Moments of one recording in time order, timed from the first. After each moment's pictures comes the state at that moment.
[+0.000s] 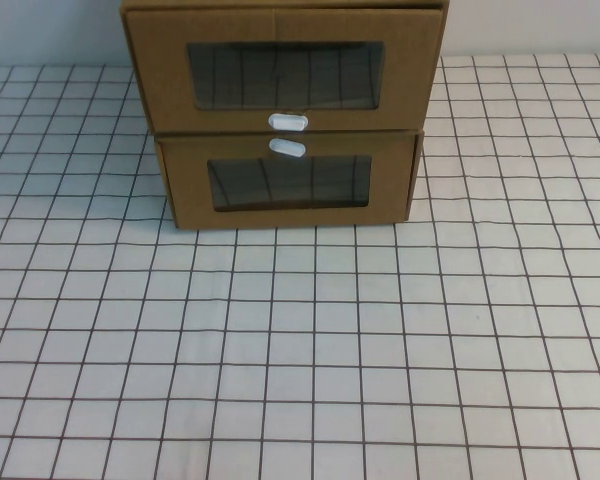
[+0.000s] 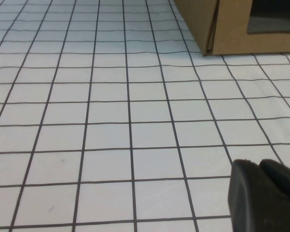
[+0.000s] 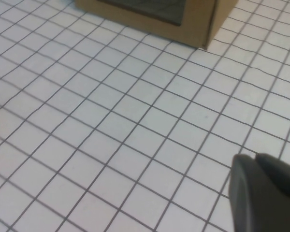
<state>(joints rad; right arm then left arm) 0.58 0.29 -0.54 -0.08 0.80 0.11 -0.17 -0.01 0.03 0.03 0.38 -0.06</state>
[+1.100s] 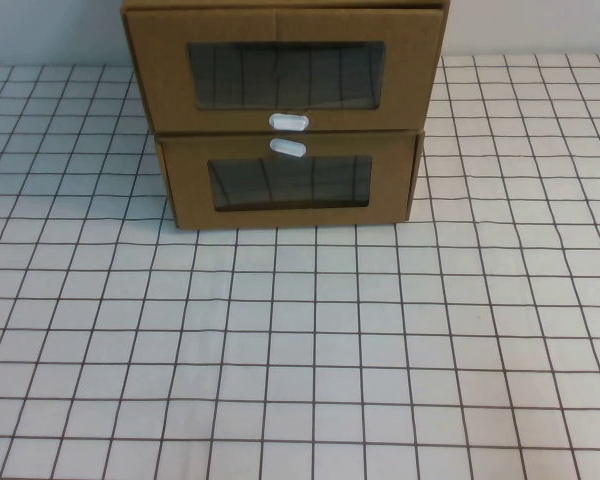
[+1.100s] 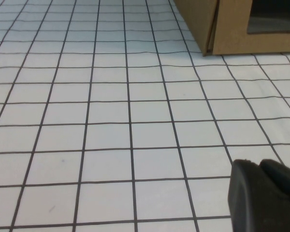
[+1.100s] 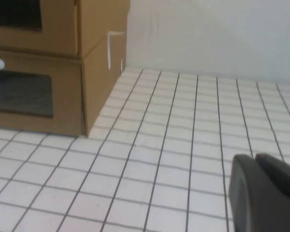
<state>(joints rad) 0.19 0.25 -0.16 -0.13 0.11 0.11 -0.17 -0.01 0.03 0.03 0.38 -0.06</state>
